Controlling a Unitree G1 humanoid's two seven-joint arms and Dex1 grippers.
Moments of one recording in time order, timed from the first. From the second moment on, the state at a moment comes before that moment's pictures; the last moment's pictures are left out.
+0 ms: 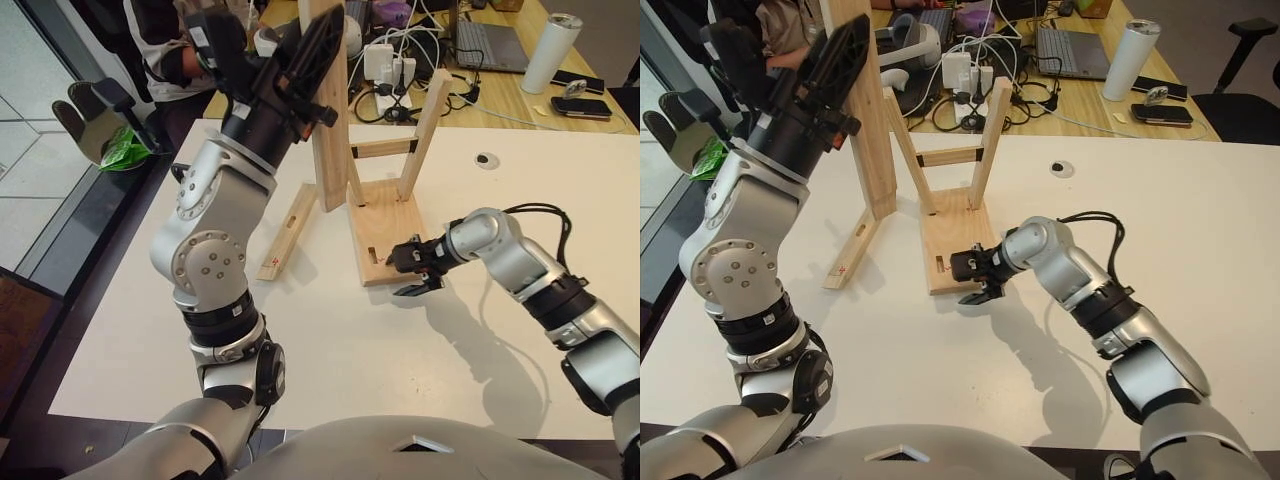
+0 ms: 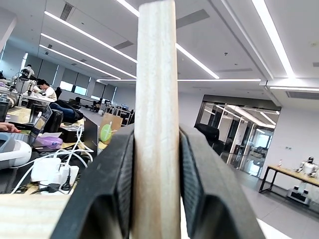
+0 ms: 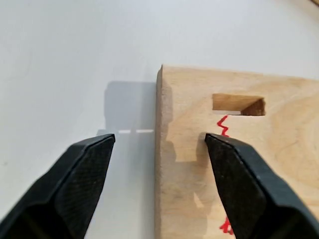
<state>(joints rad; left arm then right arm) -0.56 0.07 0.23 -0.48 -0.75 0.71 -0.18 -0.56 -0.62 0.62 0.11 -0.12 0.25 1.28</state>
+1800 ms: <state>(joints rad) -0.51 0.19 0.05 -0.54 -1.14 0.64 -0.25 -0.55 -0.38 -0.02 -0.24 1.10 1.00 0.97</state>
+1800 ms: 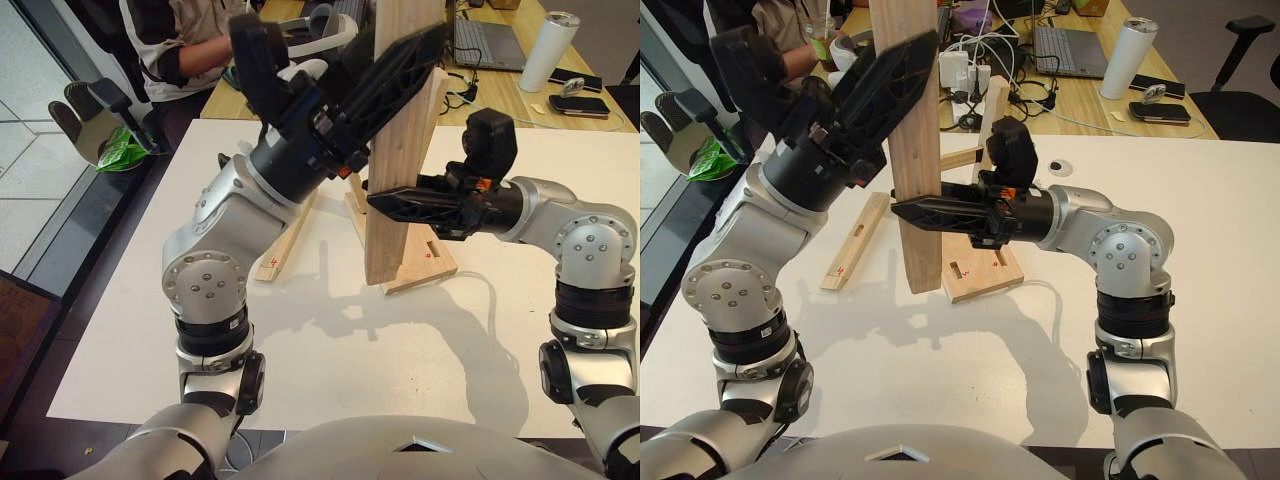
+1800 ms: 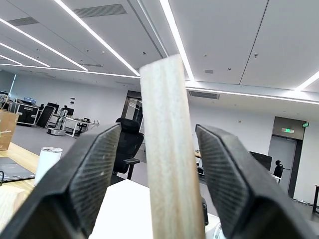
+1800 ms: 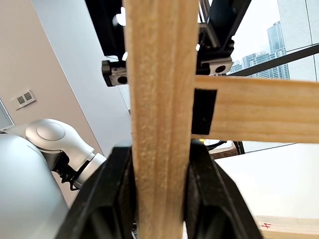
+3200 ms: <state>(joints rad) -0.69 -0.01 0.11 -0.50 -1.09 0.71 0.57 -0.64 -0.25 0.33 0.08 -0.40 0.16 0.05</state>
